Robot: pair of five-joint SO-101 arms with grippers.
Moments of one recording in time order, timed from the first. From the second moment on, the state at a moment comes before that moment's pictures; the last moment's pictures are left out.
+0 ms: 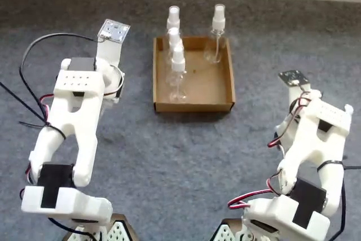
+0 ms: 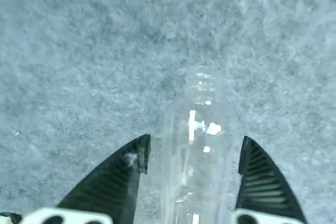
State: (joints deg) left arm -5.1 -1.1 15.3 66.0 -8.1; right arm 22.9 -6.2 26.4 72.2 44.7
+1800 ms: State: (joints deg) left arm -5.1 -4.5 20.7 63.0 -7.5; right arm 25.8 1.2 26.9 67.4 48.3
